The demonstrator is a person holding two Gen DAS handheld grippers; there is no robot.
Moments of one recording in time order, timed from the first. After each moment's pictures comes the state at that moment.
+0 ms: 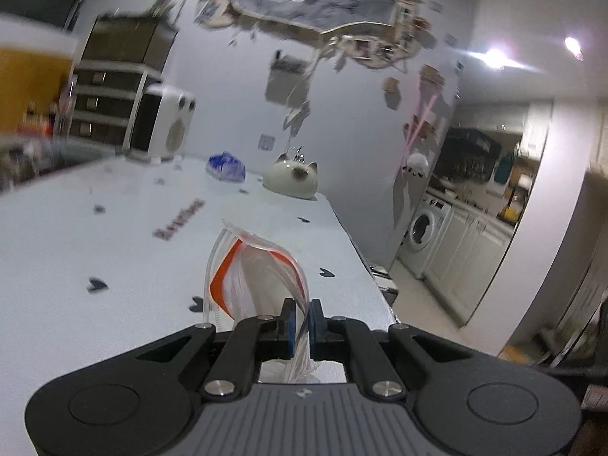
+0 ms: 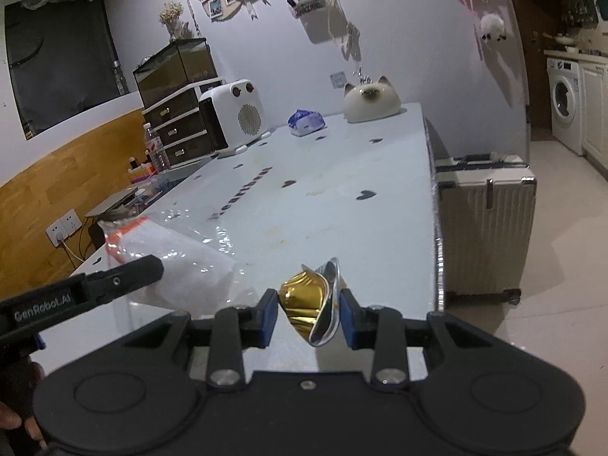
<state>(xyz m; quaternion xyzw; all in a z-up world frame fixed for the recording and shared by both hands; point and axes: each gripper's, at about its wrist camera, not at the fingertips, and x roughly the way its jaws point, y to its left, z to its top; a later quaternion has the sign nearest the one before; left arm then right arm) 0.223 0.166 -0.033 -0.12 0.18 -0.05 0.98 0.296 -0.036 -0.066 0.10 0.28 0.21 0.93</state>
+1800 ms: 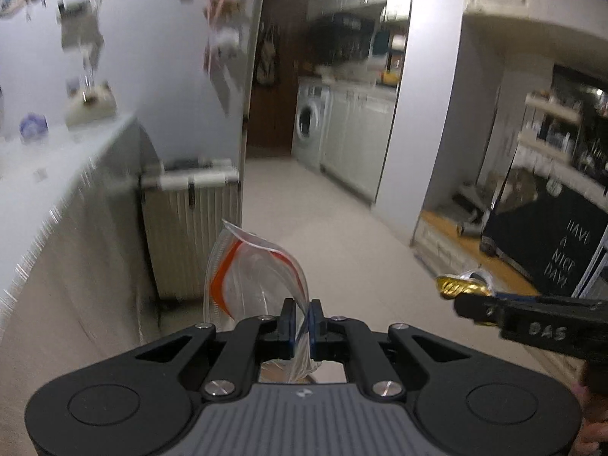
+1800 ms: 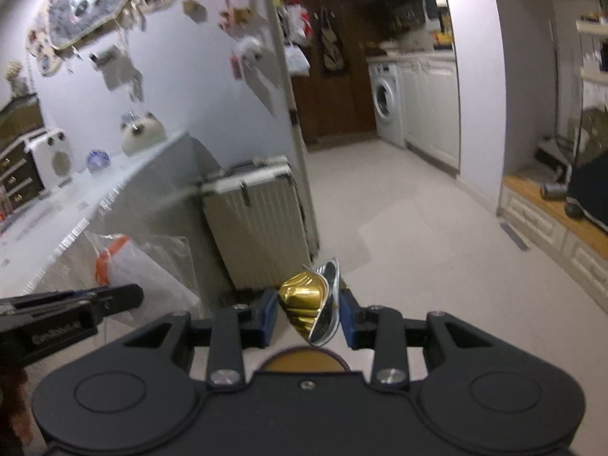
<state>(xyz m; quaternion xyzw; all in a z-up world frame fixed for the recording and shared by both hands) 0.220 -0.172 -0.141 0.01 0.29 -0.21 0.93 0.189 -0.366 -0.146 0.11 0.27 -0.04 0.95</state>
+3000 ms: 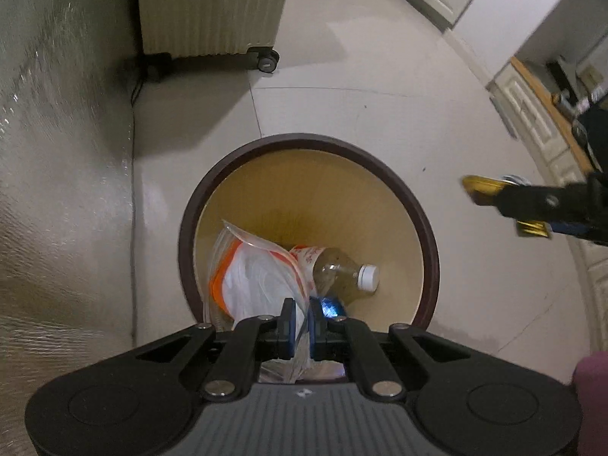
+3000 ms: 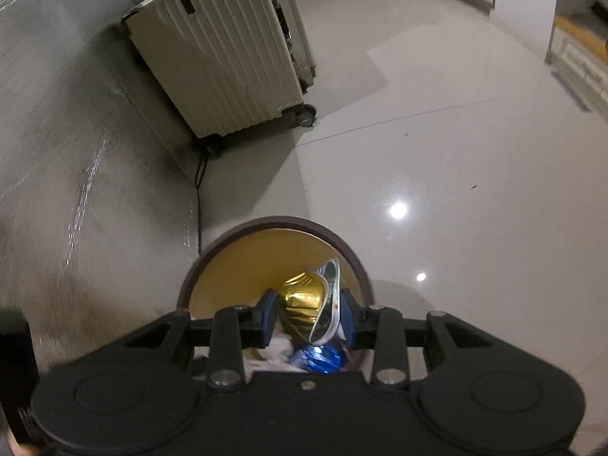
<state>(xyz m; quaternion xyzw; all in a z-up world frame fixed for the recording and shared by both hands) 0.422 -0.177 -0.500 -0.03 0.57 -0.16 0.81 0.419 -0.381 -0.443 0.16 0.49 0.00 0.85</state>
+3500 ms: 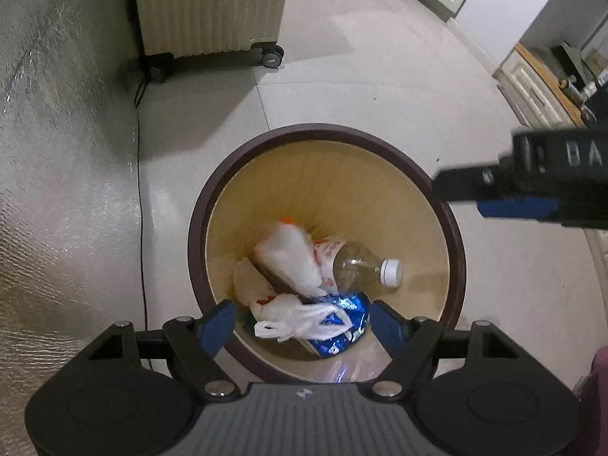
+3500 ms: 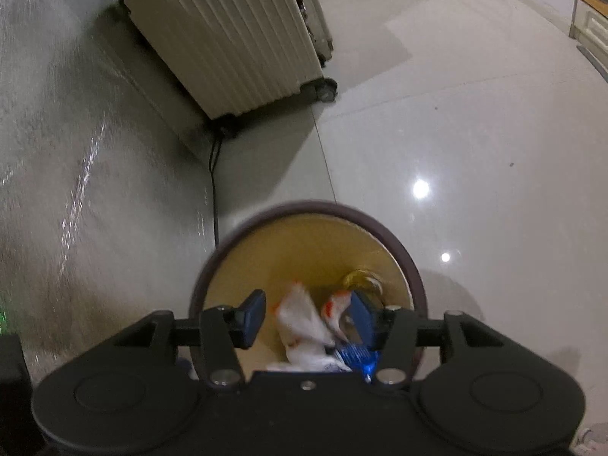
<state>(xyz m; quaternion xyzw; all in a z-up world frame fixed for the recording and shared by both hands) 0.424 -0.180 -0.515 0.01 0.57 -0.16 0.81 0.442 -0.360 -0.482 0.18 0.52 0.03 0.83</state>
